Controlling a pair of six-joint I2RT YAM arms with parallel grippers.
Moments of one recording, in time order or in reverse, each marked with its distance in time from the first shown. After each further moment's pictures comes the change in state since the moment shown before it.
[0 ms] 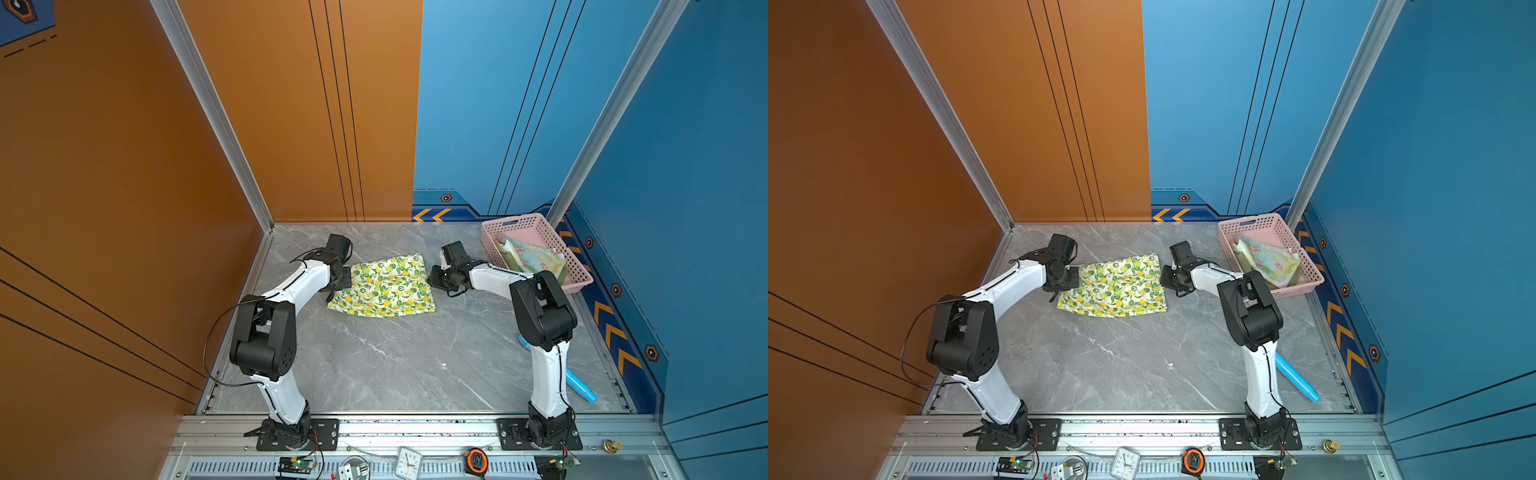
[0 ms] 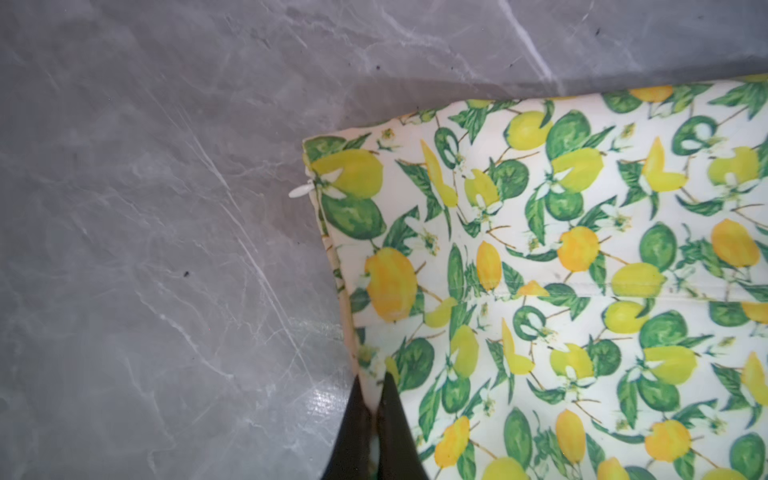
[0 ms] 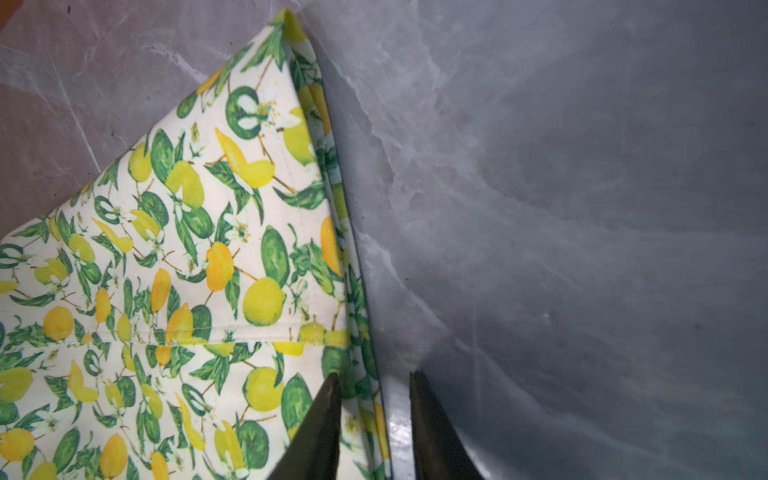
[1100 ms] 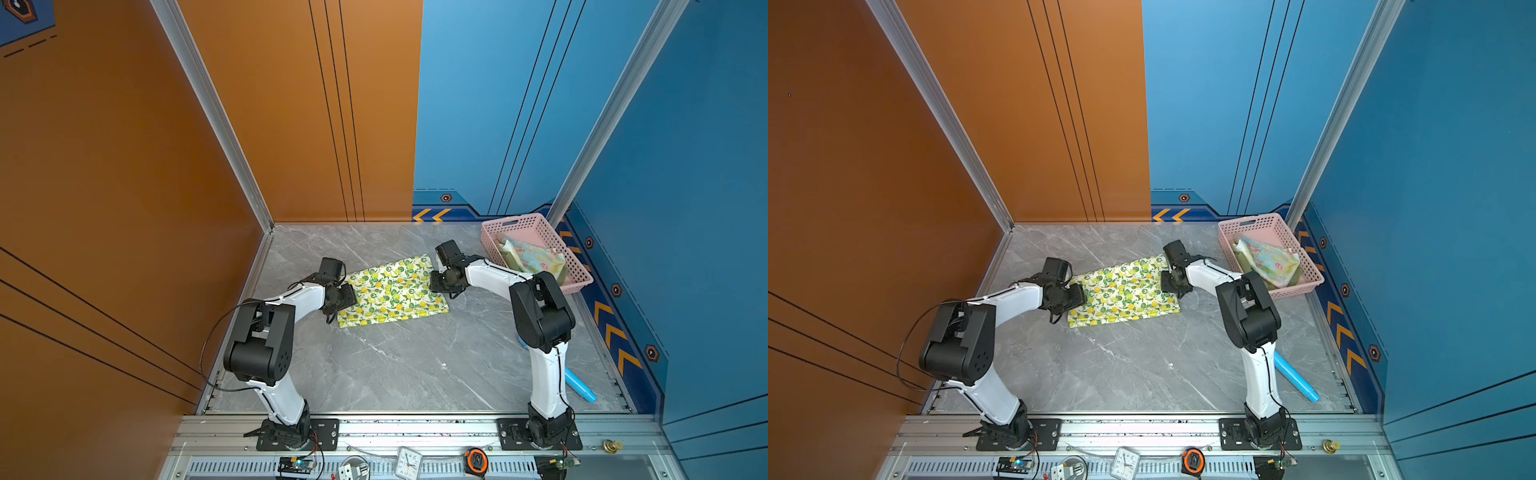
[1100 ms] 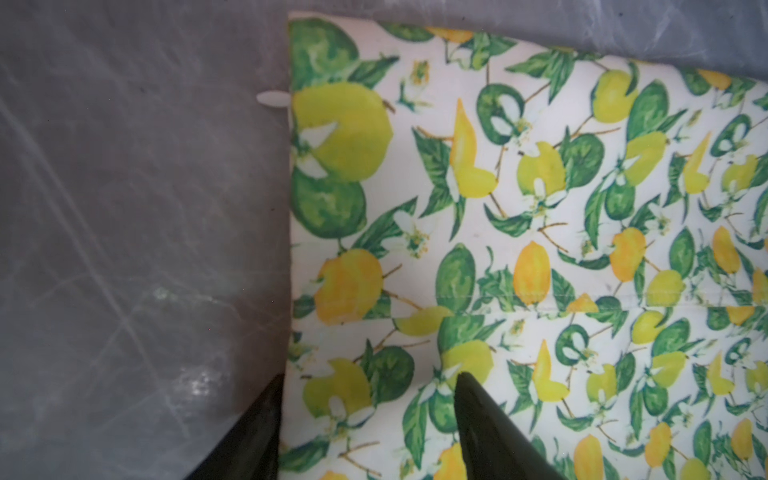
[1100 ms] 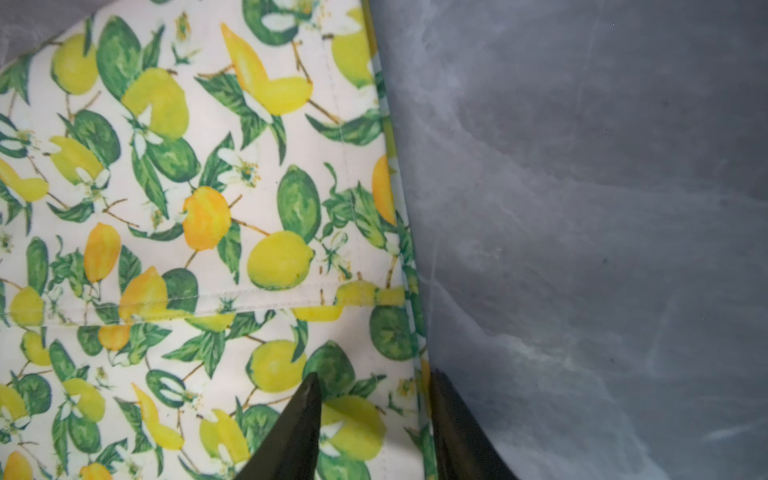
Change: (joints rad) left arm 0.060 -0.031 -0.348 0.344 0.329 -0.228; right arm 0.021 -0.006 0.093 -0.274 0.142 -0.209
